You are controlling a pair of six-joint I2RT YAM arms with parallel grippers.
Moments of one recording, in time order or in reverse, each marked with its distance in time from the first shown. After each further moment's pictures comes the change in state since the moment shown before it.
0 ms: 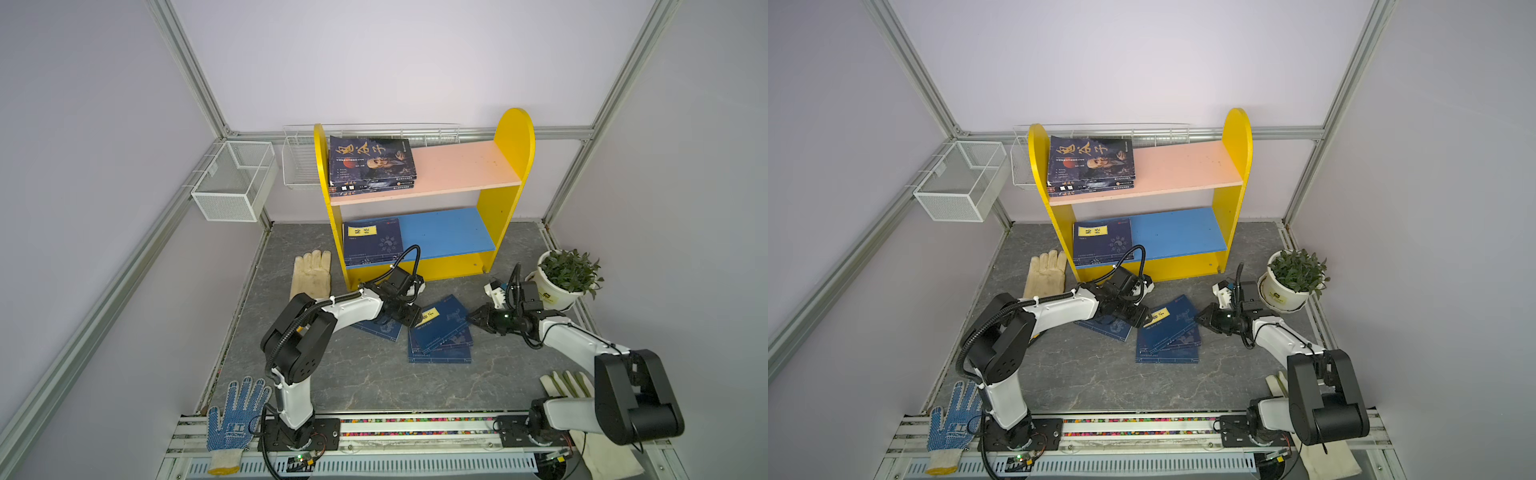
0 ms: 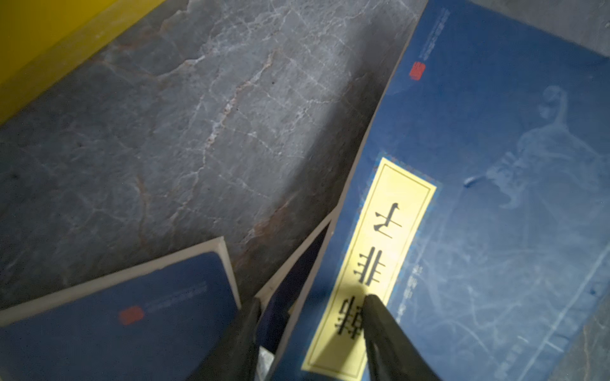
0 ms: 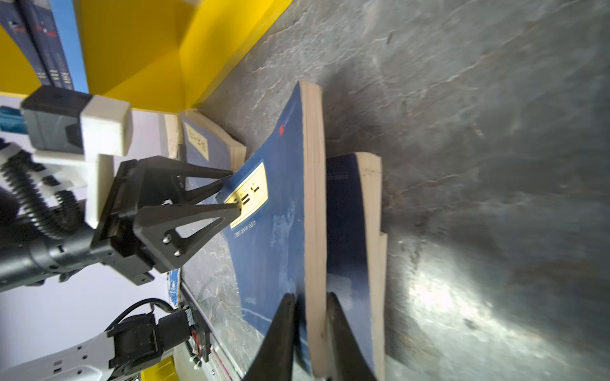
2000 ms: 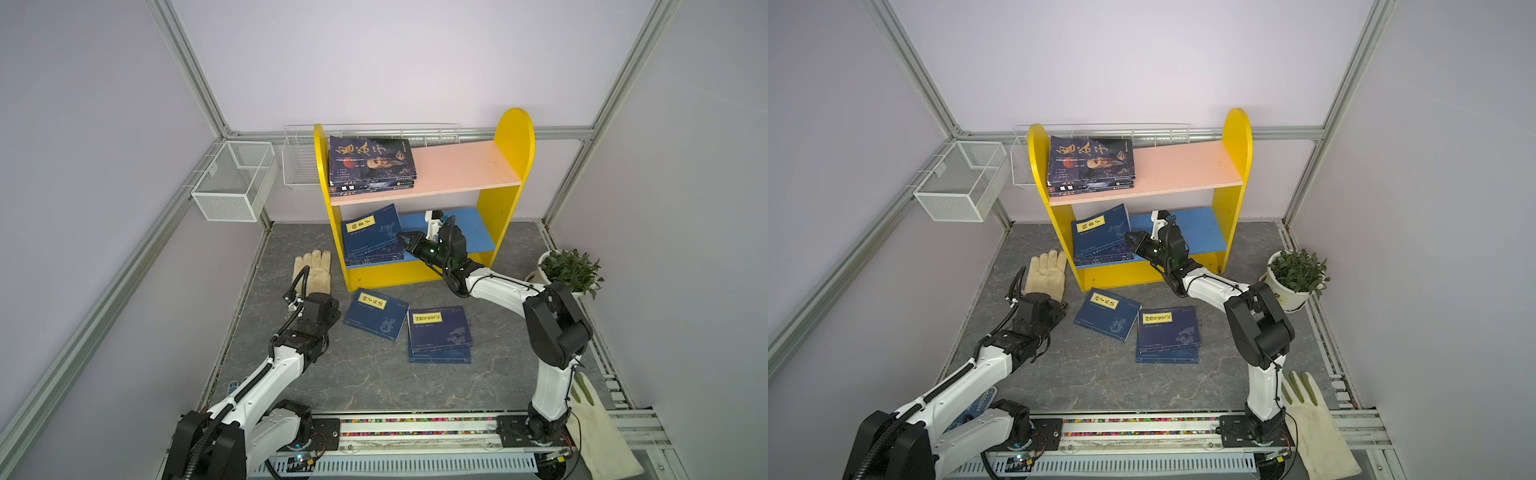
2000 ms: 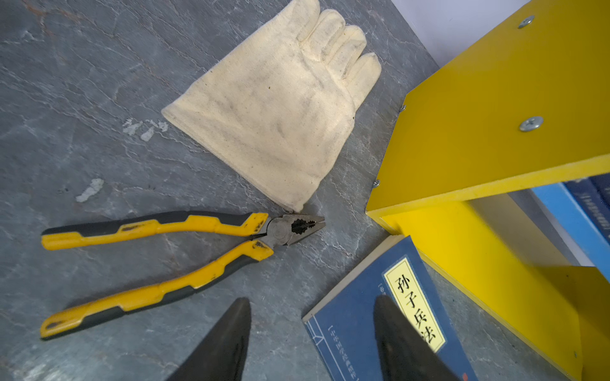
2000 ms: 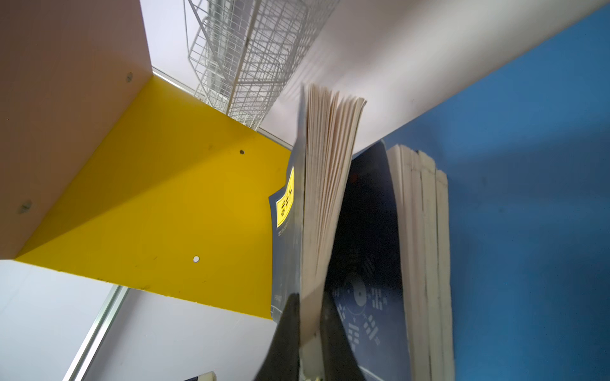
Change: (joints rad) left arm 0.408 -0.811 -0.644 0.130 -0.560 -0.838; right arm 0.437 0.571 0.724 0.695 0.421 0.508
